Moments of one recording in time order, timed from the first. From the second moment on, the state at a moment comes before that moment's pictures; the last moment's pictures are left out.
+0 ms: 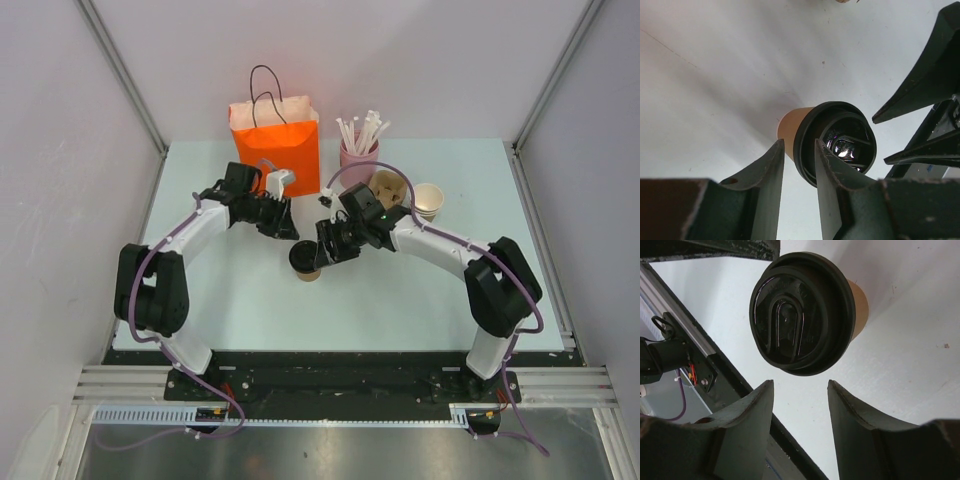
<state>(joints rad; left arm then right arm) -0.25 1.67 1.22 -0.52 0.67 0.11 0.71 1.76 1.31 -0.42 -0.44 0.38</state>
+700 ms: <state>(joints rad) -0.26 1.68 1.18 -0.47 0.72 0.11 0.69 1.83 1.31 -0.35 -0.48 0.43</state>
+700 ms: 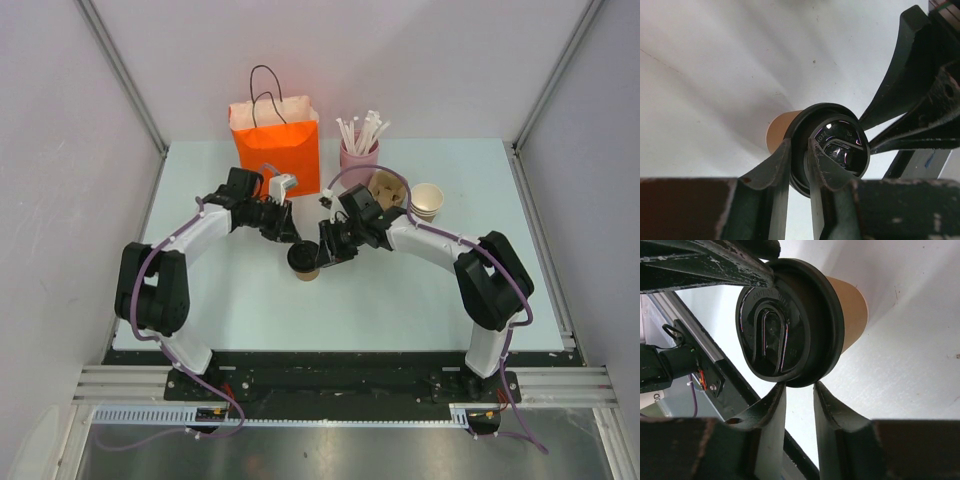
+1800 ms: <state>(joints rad) -0.25 1.67 1.11 -0.38 0.79 0.11 0.65 1.81 1.20 -0.20 -0.59 0.51</state>
